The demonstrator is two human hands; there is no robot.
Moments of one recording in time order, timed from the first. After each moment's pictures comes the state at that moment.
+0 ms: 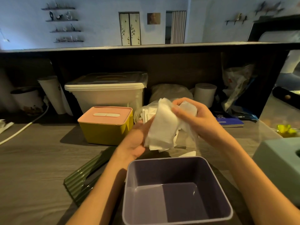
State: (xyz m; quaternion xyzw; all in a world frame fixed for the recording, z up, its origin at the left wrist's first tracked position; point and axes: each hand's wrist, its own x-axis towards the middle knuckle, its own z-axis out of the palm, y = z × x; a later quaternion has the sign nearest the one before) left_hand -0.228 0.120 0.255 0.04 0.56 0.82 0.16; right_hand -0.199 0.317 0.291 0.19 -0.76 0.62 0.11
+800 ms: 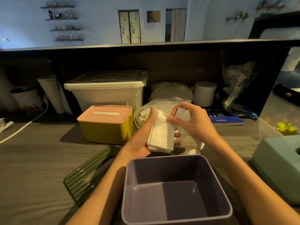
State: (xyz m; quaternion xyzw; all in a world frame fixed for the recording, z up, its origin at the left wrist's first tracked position) left_hand -0.222 0.128 0.256 0.09 0.58 0.77 0.25; right_hand -0.211 0.310 0.276 0.08 -0.87 0.44 0.21
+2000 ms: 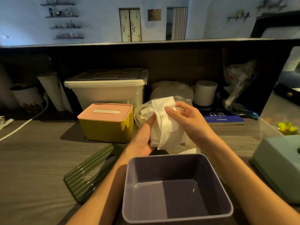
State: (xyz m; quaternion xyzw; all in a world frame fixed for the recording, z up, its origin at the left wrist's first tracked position) left_hand -0.227 0.144 0.247 0.00 0.52 0.84 0.17; right_hand -0.207 0.295 0.273 0.12 -0.73 0.67 0.09
